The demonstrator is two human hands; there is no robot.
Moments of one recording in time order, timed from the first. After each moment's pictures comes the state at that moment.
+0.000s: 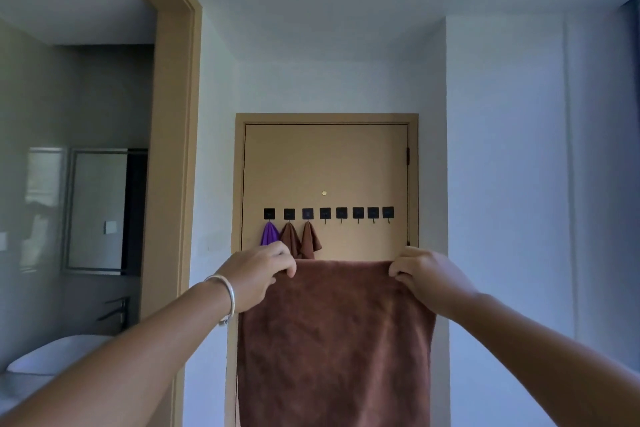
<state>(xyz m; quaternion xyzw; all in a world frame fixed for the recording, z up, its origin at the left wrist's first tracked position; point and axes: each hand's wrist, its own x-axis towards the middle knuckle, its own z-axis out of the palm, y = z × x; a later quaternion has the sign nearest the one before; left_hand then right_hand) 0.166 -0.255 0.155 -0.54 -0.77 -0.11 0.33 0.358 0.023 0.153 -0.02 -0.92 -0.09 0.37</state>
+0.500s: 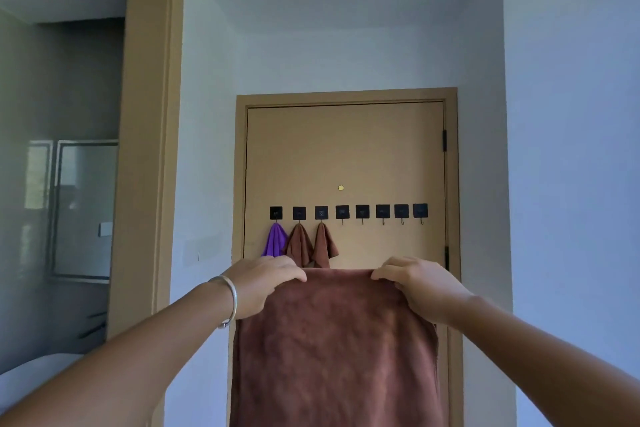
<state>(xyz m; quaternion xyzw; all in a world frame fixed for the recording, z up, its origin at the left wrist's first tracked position) -0.051 -0.120 0.134 -0.53 -0.81 -0.02 0.26 0.119 0.162 0.127 0.05 -0.95 -0.10 0.30</state>
